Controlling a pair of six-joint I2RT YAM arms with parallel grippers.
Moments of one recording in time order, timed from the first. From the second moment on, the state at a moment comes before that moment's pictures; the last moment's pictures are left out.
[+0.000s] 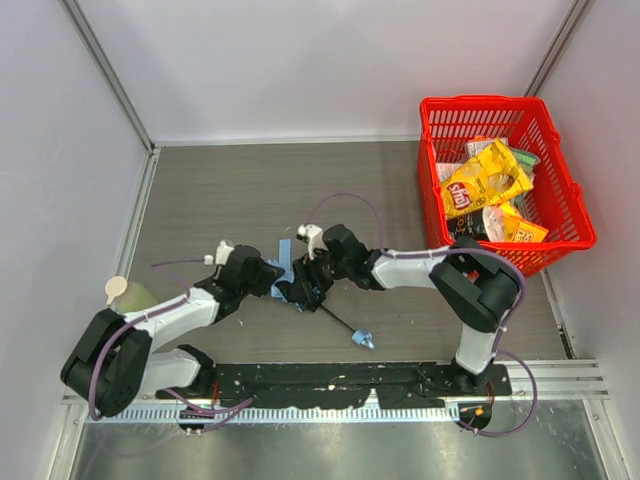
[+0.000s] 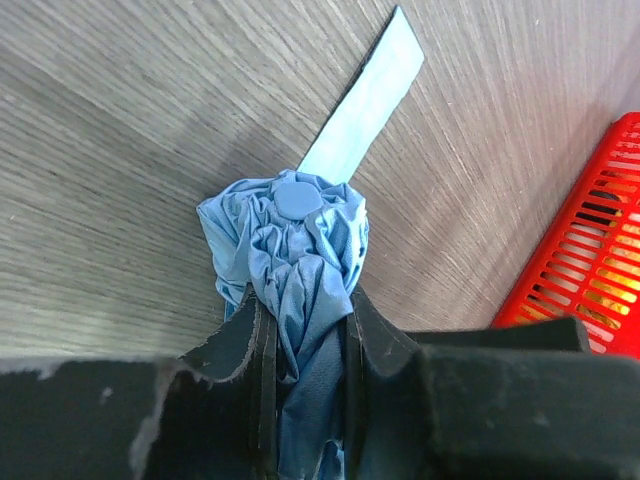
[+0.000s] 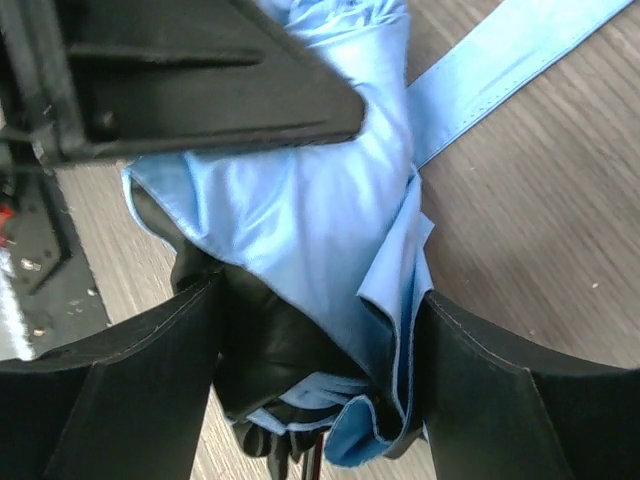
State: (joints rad) left arm -0.54 1.21 0.41 0.05 -0.16 -1.39; right arm 0.83 1.83 0.92 0.25 -0.49 0.32
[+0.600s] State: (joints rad) left arm -0.52 1.22 0.46 -0.08 -0.12 -1.46; right arm 1.12 1.78 0.92 0.20 0.11 0.00
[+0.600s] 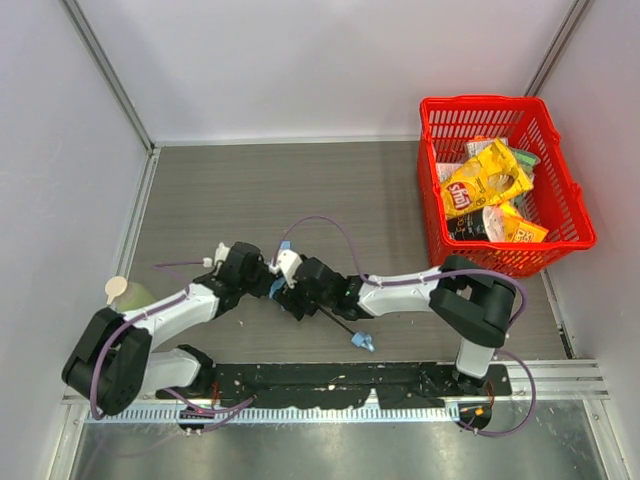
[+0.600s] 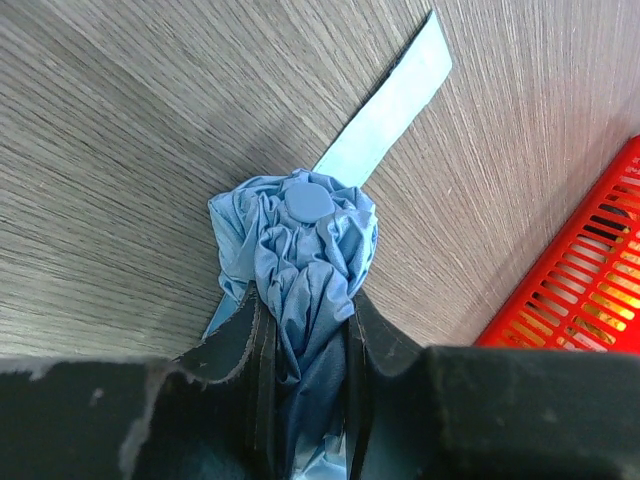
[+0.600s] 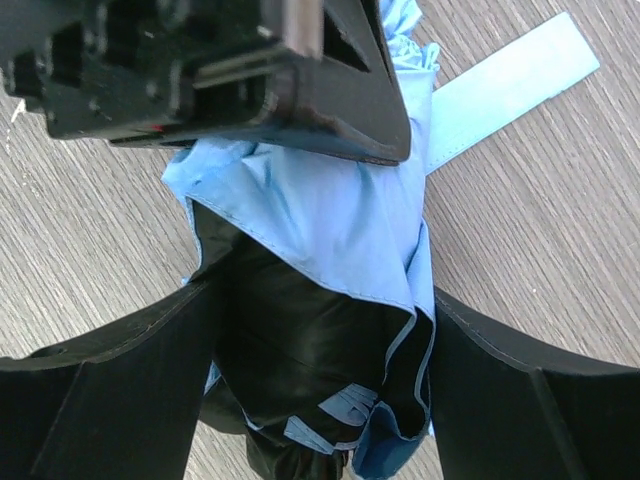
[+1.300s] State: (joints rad) left arm -0.50 1.17 0.40 0.01 -0.07 -1.41; right arm 0.99 1.54 0.99 -0.04 -0.18 0.21
